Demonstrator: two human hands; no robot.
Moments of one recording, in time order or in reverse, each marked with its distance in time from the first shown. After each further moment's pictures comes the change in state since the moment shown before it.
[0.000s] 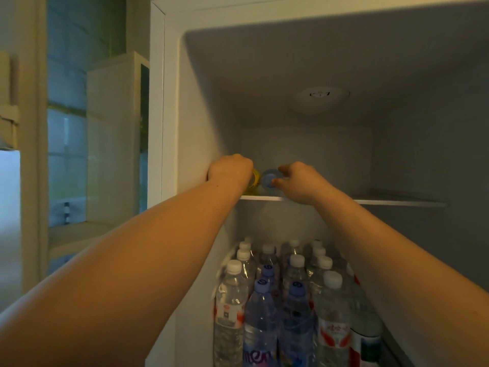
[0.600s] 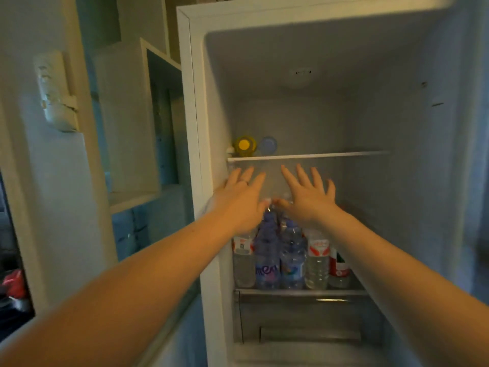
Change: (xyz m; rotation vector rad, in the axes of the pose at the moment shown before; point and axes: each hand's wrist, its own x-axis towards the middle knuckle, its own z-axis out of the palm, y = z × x) left_hand -0.173 -0.021 0.028 -0.233 -0.056 0.305; right_hand -0.185 -0.039 0.019 -0.246 -0.093 0.149
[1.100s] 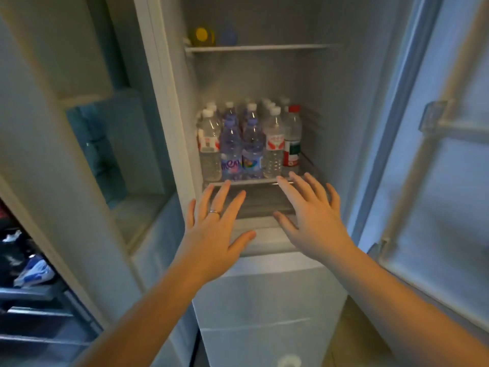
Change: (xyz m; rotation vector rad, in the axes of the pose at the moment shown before) left_hand -0.248 0.067 0.093 -0.217 -0.134 0.040; right_hand -0.277 0.022 0.053 -0.022 0.029 0.001
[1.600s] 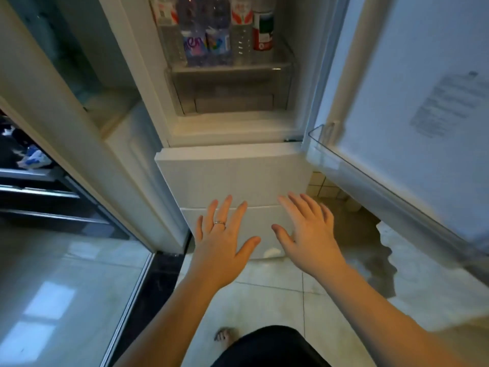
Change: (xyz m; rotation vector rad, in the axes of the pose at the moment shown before) left_hand -0.203 0.192 0.112 -0.208 -0.317 -0.254; right_hand -0.272 0.088 0.025 0.168 -0.338 0.111
